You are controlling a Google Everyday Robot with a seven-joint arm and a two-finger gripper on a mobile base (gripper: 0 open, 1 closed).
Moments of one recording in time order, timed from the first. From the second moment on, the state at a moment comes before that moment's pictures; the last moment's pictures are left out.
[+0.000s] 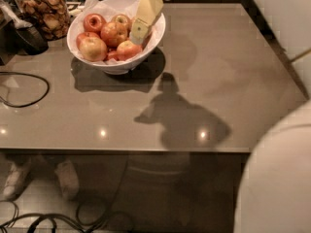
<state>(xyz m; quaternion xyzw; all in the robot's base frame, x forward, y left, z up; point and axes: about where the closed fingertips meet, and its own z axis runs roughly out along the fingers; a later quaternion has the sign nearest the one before) 0.630 -0.003 1.010 -0.55 0.81 0.04 0.21</state>
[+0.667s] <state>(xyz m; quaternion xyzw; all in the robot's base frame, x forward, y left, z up) 0.655 0.038 1.004 -0.56 0.80 0.04 0.20</state>
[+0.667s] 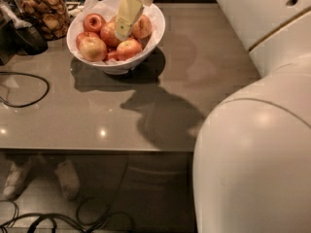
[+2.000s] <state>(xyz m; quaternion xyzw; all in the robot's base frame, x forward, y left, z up) 0.676 0.050 0.955 -0.54 0.82 0.06 0.16</state>
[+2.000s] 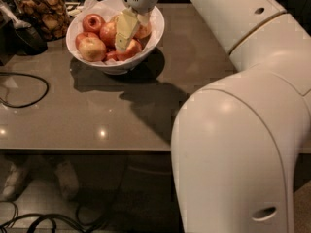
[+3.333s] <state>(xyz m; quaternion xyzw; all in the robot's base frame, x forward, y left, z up) 0.683 0.055 0.923 -0.54 0.83 0.10 0.13</state>
